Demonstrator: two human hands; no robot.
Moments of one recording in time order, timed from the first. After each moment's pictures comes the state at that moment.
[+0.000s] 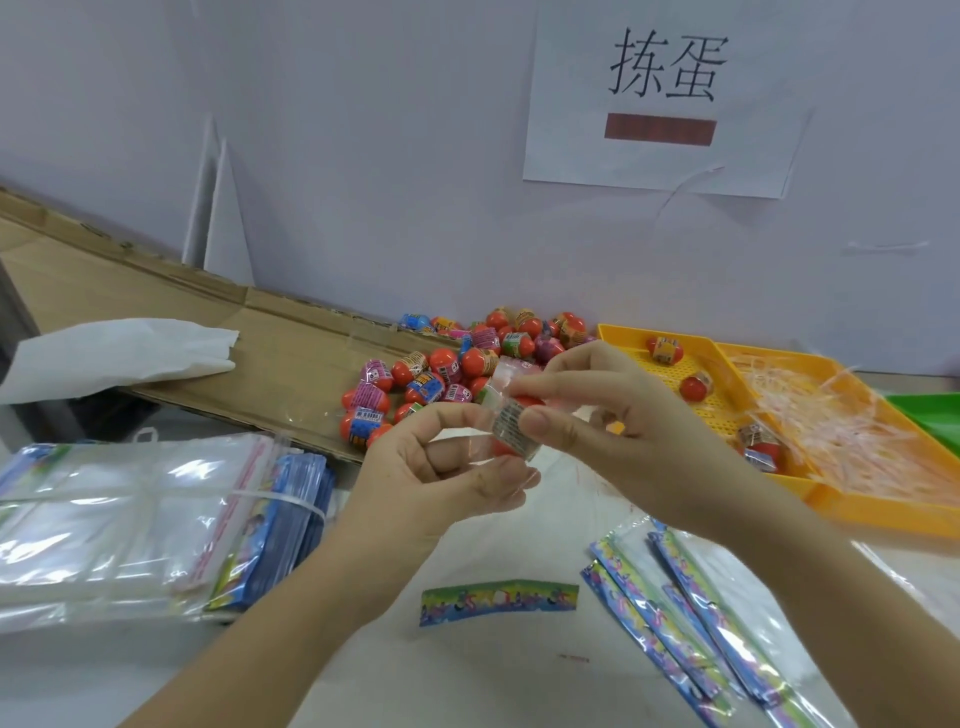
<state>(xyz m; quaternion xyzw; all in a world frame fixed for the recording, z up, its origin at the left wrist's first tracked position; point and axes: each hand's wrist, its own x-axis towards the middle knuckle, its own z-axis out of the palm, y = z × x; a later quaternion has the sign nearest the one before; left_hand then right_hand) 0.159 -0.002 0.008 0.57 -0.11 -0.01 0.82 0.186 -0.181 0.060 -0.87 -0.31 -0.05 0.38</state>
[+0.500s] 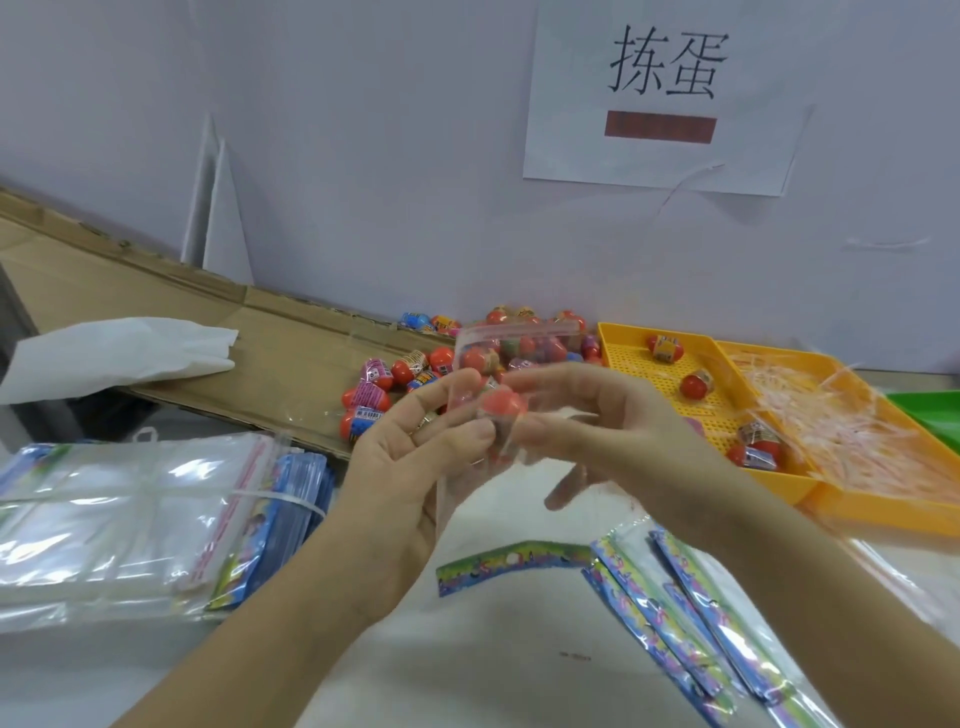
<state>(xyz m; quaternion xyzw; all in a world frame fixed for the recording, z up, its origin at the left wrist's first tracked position) 0.161 -0.002 0.012 0.44 -0.09 -0.01 0.90 0.181 -0.173 0.058 -0.76 -0.23 0.07 0.60</state>
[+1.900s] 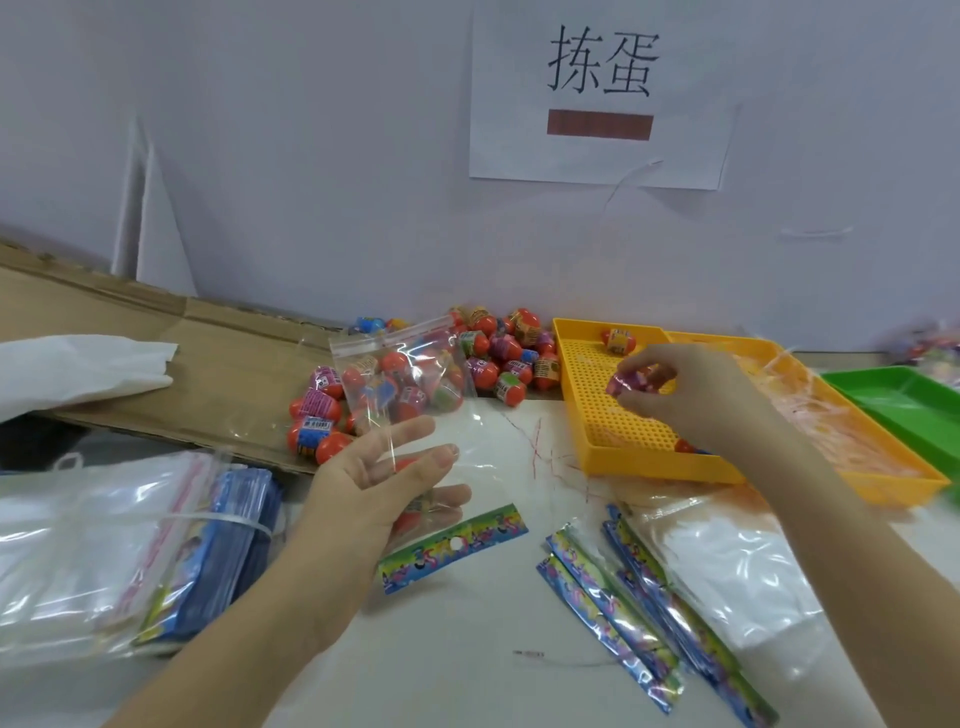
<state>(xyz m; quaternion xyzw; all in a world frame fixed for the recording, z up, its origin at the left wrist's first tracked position) 0.173 -0.007 -0.009 0.59 0.02 -0.04 0.81 0.245 -0.281 0.040 -0.96 -0.03 -0.14 0.25</state>
